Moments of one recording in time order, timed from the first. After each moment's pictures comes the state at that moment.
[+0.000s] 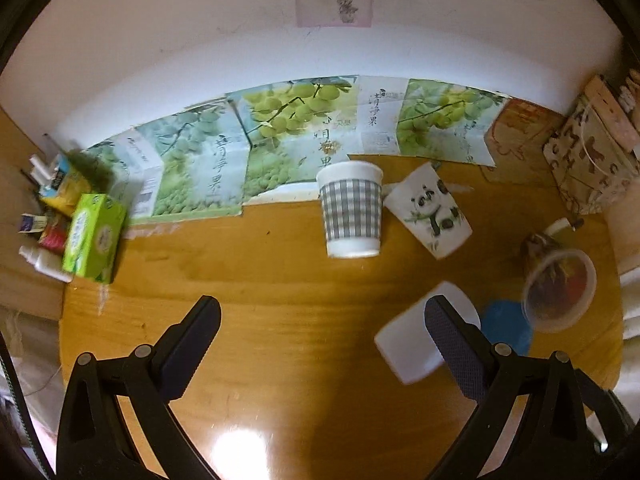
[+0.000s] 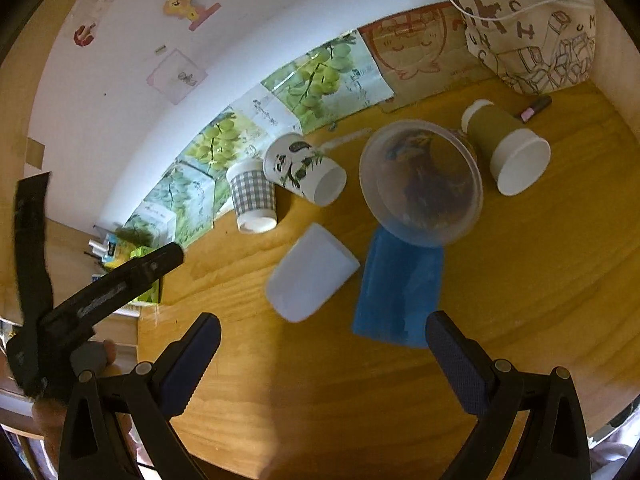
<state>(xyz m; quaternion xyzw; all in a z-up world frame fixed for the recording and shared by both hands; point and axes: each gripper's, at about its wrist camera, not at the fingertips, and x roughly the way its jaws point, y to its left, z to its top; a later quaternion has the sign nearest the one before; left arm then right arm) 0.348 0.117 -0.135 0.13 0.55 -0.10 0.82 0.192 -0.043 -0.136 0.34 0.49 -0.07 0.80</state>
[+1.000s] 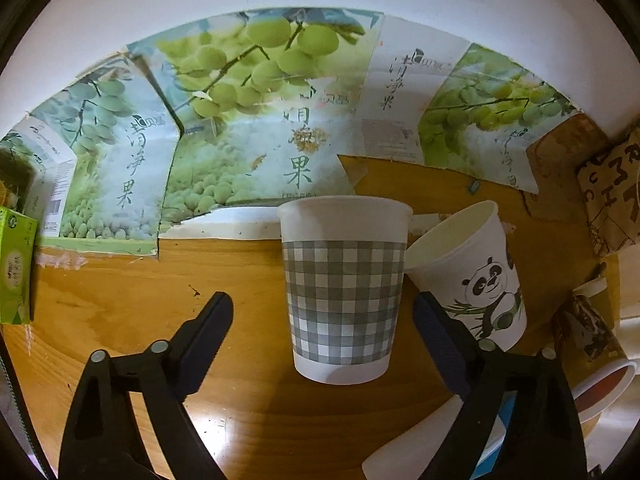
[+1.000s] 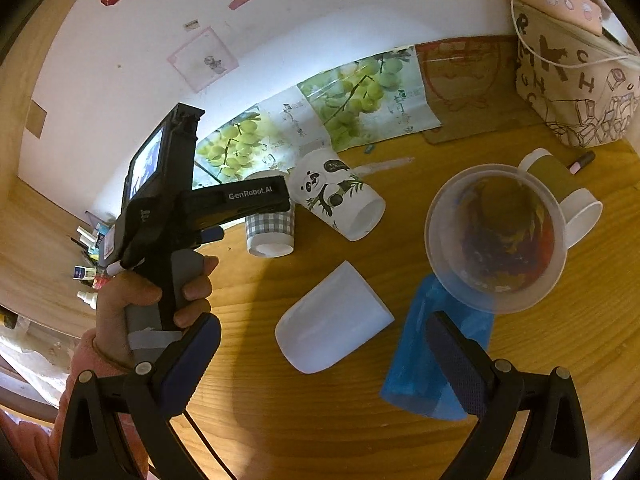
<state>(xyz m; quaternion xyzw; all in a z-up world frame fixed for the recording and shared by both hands) 0.440 0.093 -0.232 0.09 0.61 -0.13 0.78 0.239 -0.022 -0.150 0.28 0.48 -0.06 0.83</state>
